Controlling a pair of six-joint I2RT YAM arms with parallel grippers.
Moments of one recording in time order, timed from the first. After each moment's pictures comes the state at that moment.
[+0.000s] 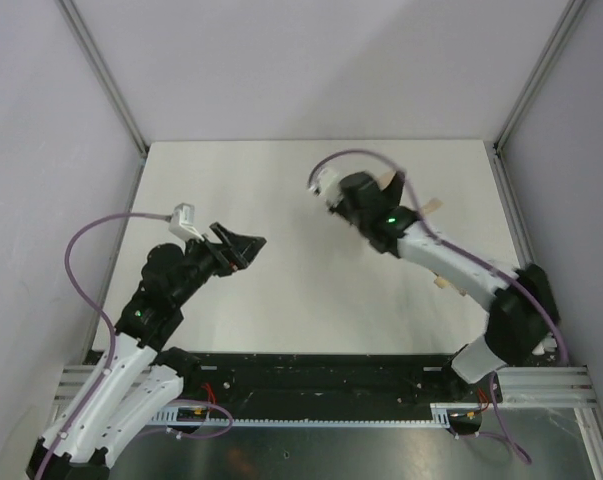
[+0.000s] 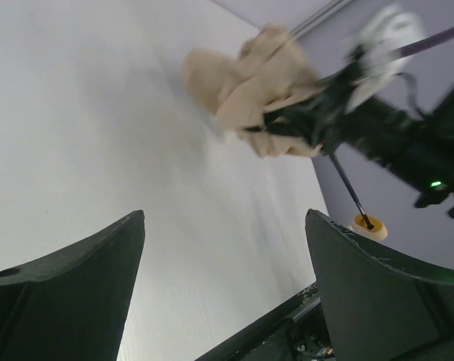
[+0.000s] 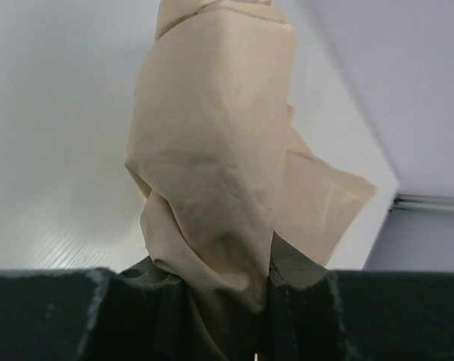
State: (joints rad) left arm -0.43 0.63 0.68 -0.20 0.12 -0.78; right arm 0.67 1.46 1.28 -0.28 0.38 -0.48
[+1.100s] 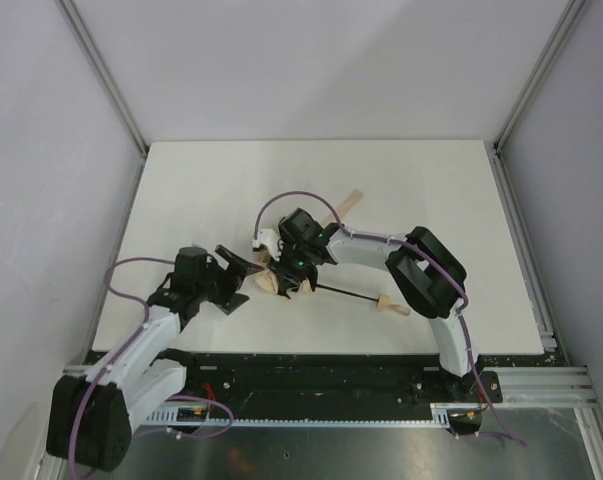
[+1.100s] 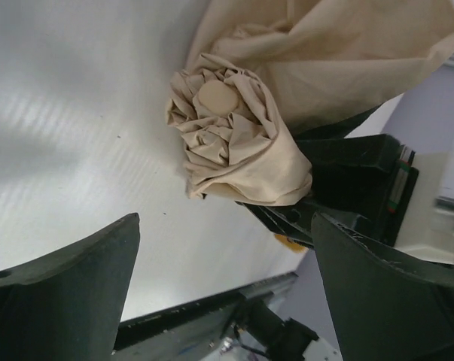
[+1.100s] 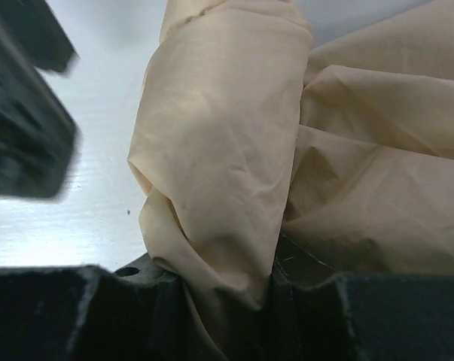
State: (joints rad) left arm -0.23 0.87 0.40 -0.29 0.26 -1.21; right arm 0.88 2.08 1.43 -0.34 -0.44 -0.35
